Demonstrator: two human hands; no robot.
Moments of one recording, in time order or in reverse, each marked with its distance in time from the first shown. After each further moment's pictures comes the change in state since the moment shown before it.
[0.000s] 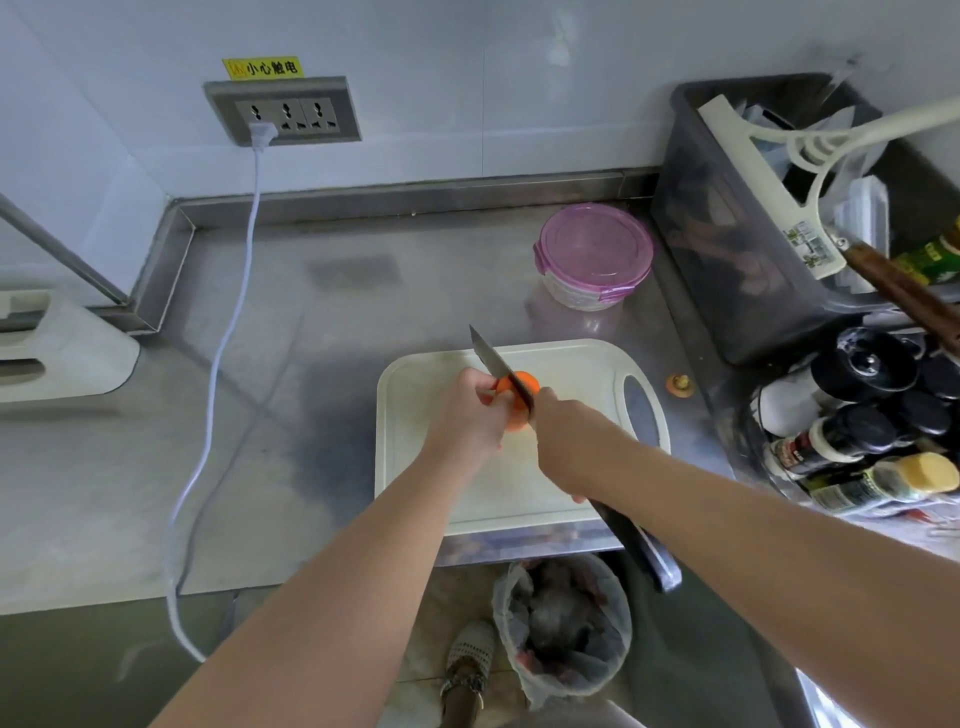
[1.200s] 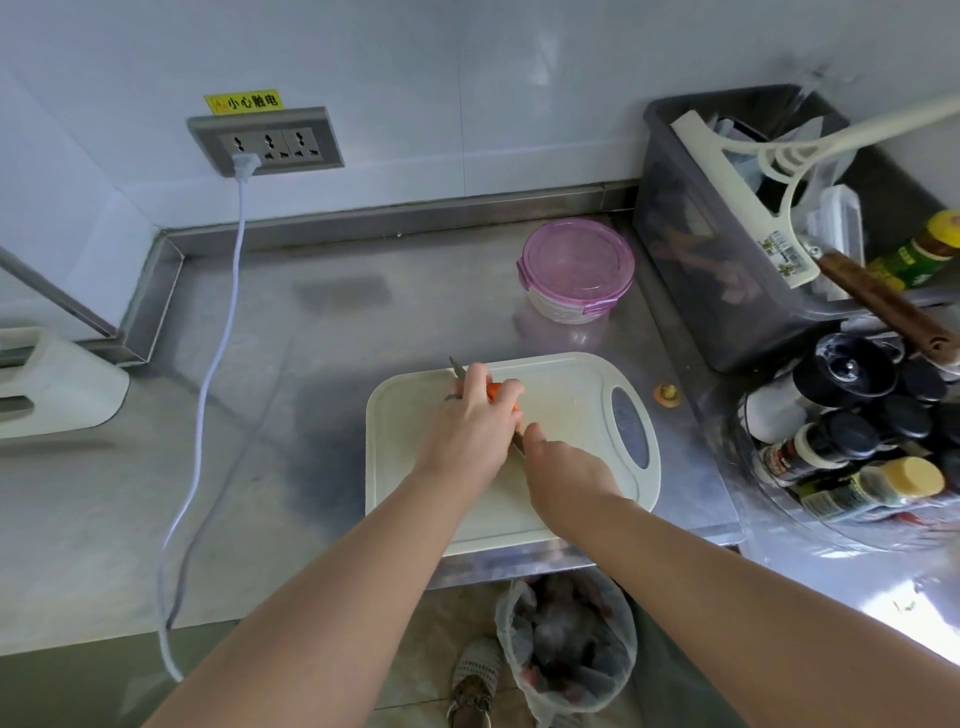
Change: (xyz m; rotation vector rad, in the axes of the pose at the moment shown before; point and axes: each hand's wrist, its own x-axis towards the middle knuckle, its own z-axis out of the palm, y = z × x) left_hand 0.005 0.001 0.001 1.089 0.137 0.655; right_hand 0.000 0.009 0.033 -0.123 0.074 -0.004
